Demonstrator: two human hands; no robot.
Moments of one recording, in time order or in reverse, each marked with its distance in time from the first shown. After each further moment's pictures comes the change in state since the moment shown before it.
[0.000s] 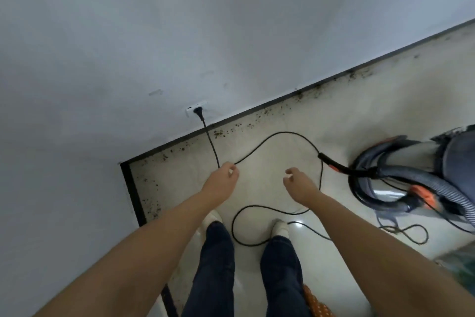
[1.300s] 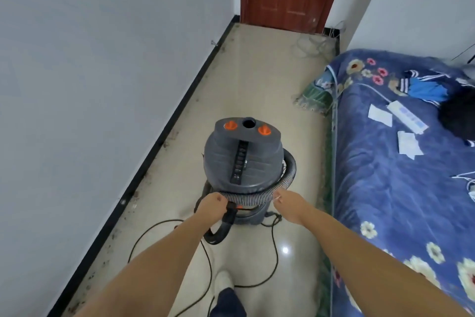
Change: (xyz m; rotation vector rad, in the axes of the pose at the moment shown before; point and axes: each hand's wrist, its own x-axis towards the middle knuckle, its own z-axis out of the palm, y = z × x) left_hand -0.063 0.391 0.465 0.553 -0.340 0.316; right_hand -0.196 0.497 -0.242 0.449 0.408 0.243
